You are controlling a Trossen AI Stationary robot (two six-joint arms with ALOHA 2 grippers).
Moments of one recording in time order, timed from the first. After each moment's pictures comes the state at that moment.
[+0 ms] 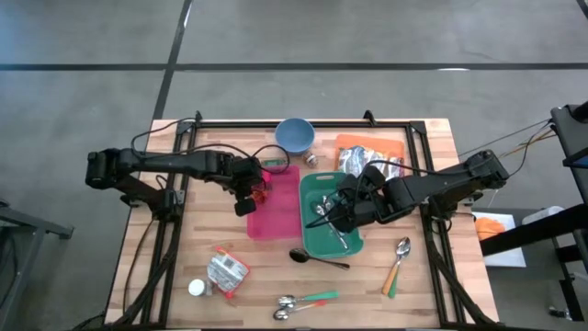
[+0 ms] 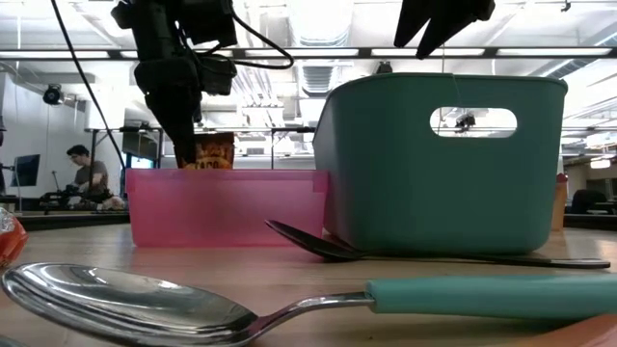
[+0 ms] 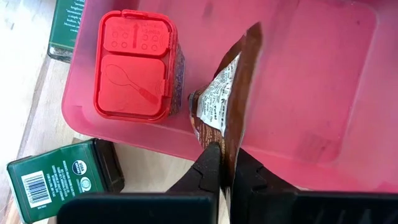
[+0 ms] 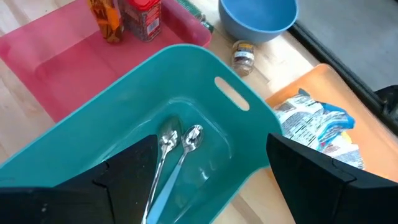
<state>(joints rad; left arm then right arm) 0.15 1.40 0.98 -0.84 -0.03 -0.15 0.32 1.56 1.49 -1.18 0.63 0.91</state>
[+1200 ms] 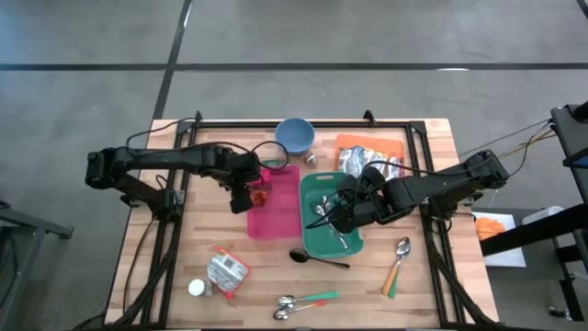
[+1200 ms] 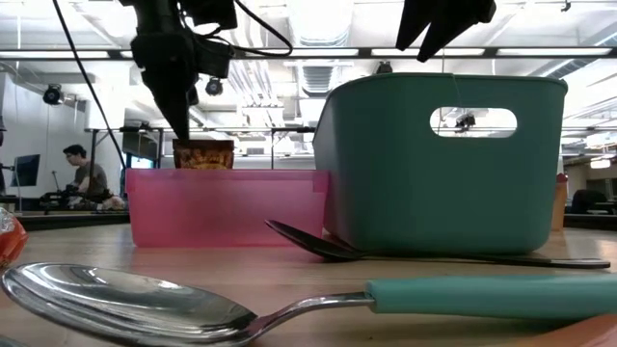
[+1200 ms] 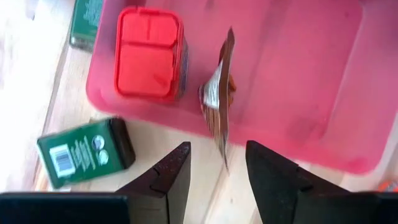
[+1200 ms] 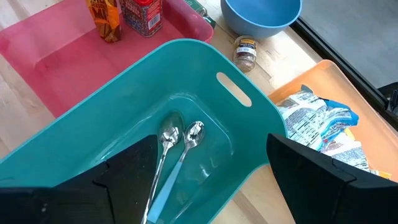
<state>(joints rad) 0.15 1.40 1.11 -1.04 -0.03 -0.16 0.32 1.56 1.48 -1.17 0.62 0.91</state>
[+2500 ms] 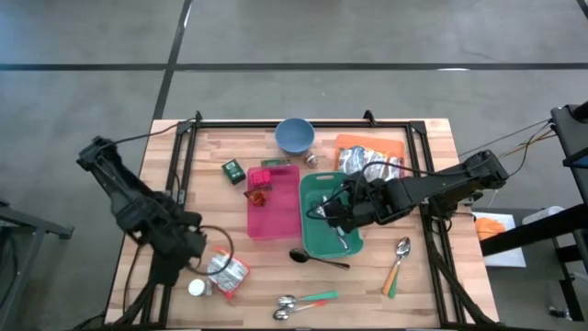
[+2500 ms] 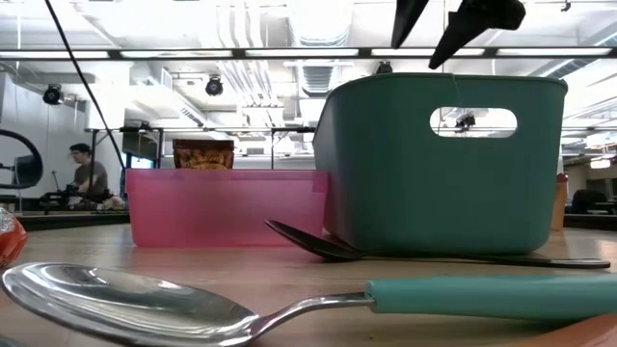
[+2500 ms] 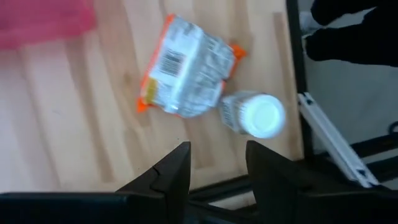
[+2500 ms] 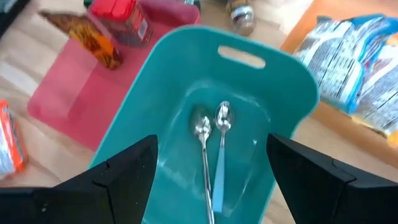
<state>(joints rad) -0.78 1.21 1.22 -1.30 0.05 -0.63 0.32 1.56 1.47 -1.17 0.56 1.37</state>
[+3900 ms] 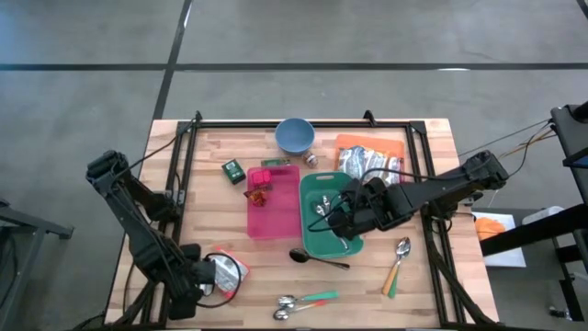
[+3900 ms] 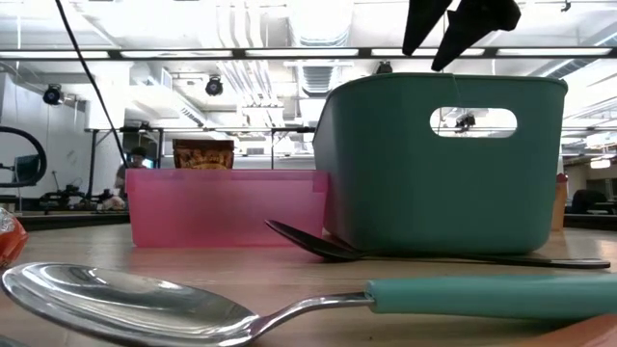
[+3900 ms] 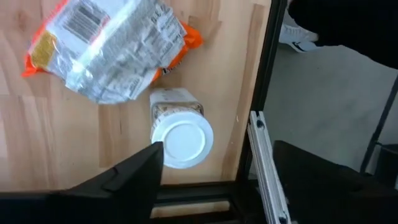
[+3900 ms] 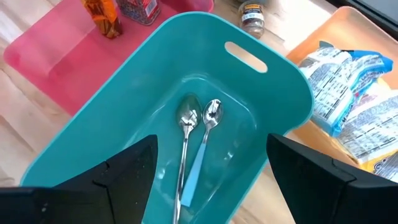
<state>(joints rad) -0.91 1.45 1.22 -1.07 0.13 -1.06 0.36 1.56 1.44 -1.17 0.57 1.16</state>
